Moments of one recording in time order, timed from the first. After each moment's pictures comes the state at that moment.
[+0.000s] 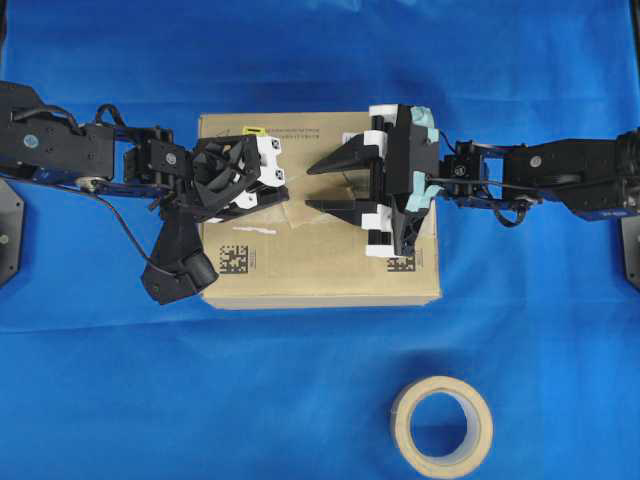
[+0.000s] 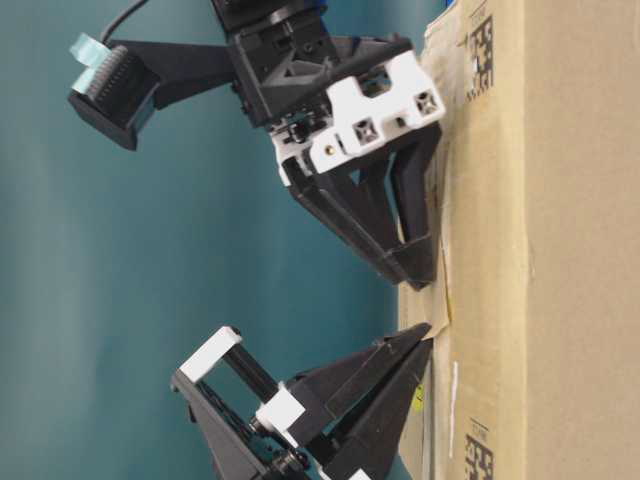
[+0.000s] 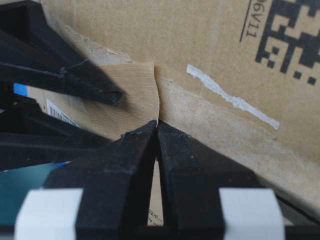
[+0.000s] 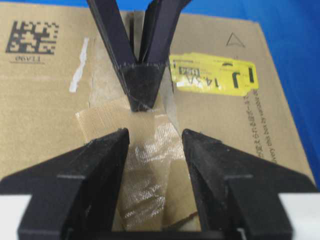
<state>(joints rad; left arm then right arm) 0.07 -0.12 0.69 -0.02 0.15 1.54 -0.09 0.06 0.73 0.03 -0.44 0.02</state>
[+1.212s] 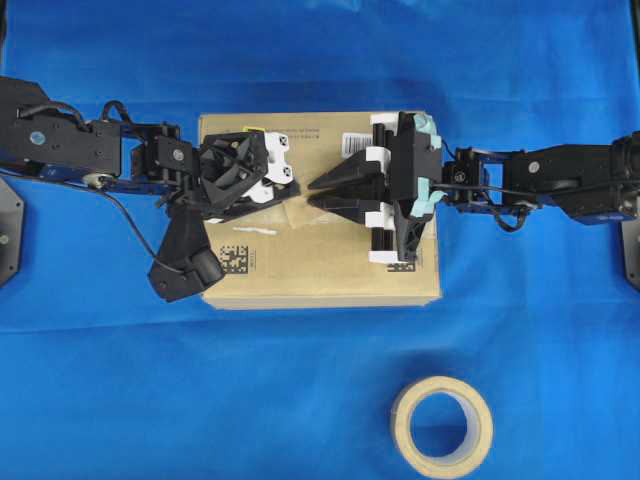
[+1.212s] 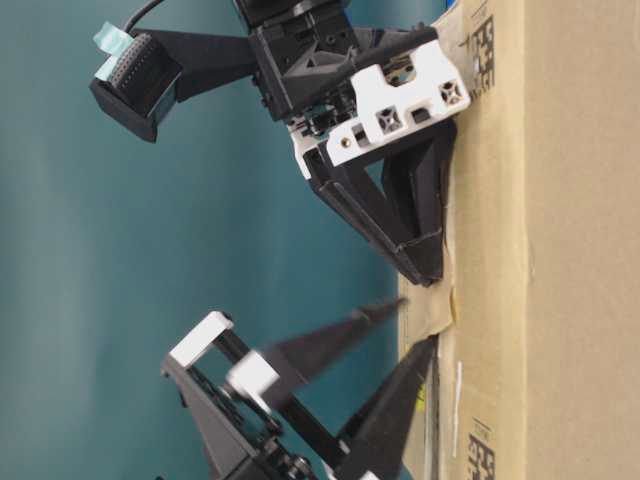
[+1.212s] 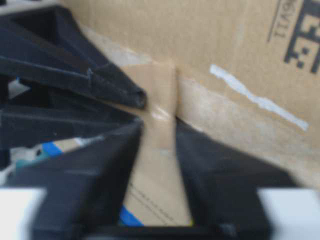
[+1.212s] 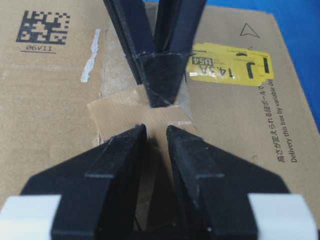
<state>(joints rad) 0.07 -0.11 0.66 -0.02 0.15 1.55 -0.08 0.07 0.75 0.03 -0.44 0.02</state>
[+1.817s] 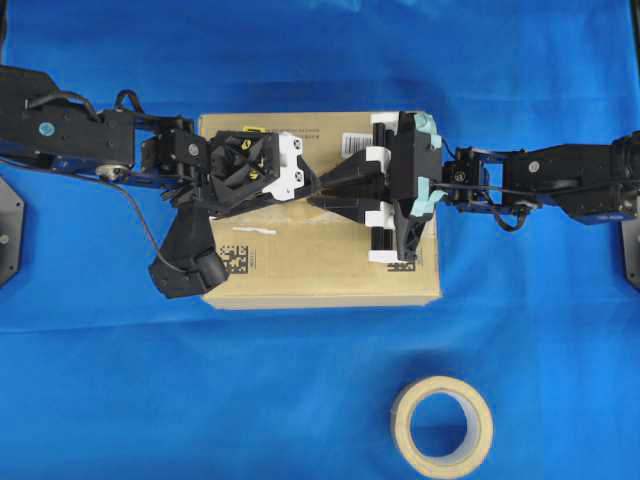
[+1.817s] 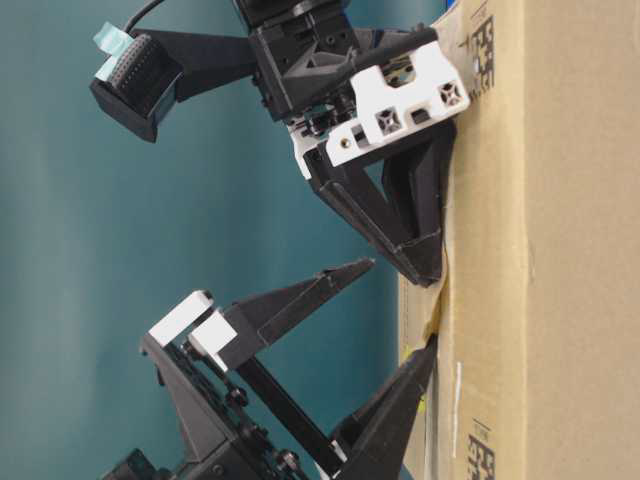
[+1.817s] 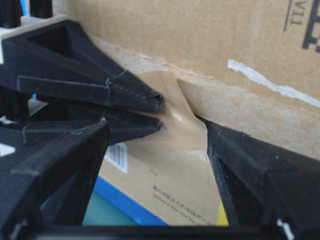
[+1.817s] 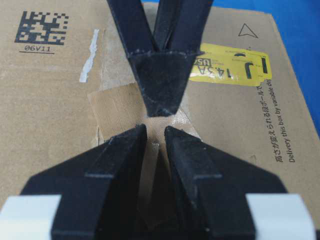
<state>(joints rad) 0.08 -0.08 0.56 -0.01 0.39 1.62 -0.08 0.07 0.75 0.03 -0.44 0.02</state>
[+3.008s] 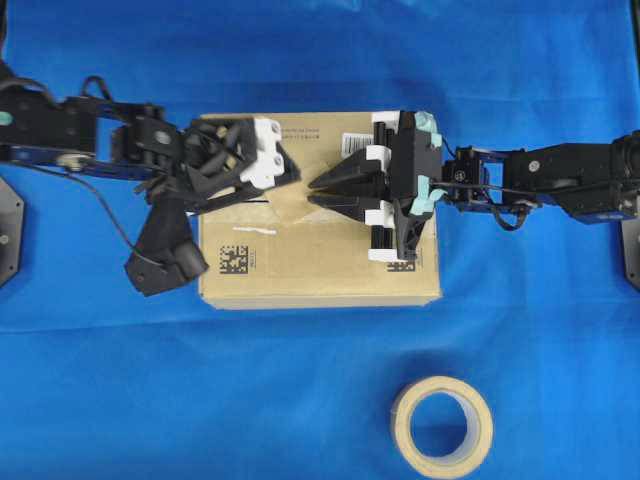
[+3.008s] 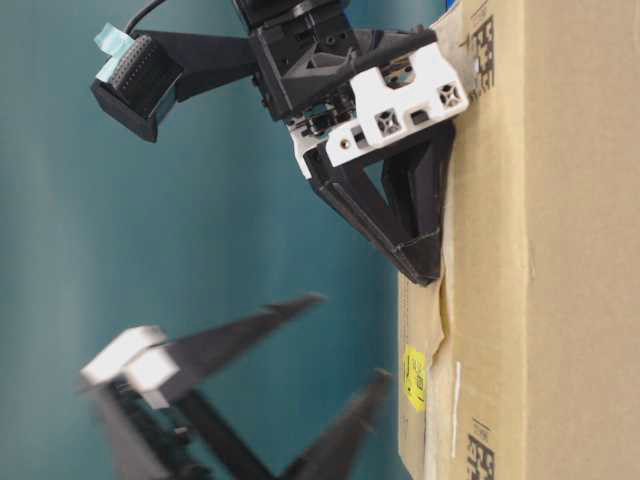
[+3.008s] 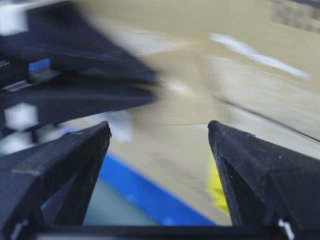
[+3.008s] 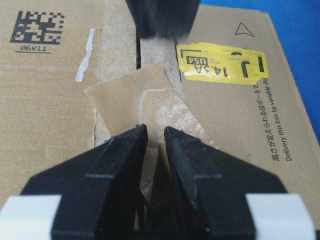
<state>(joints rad) 0.08 -0.22 0.61 -0.04 0.31 1.56 -0.08 0.07 0.75 0.03 -0.44 0.02</state>
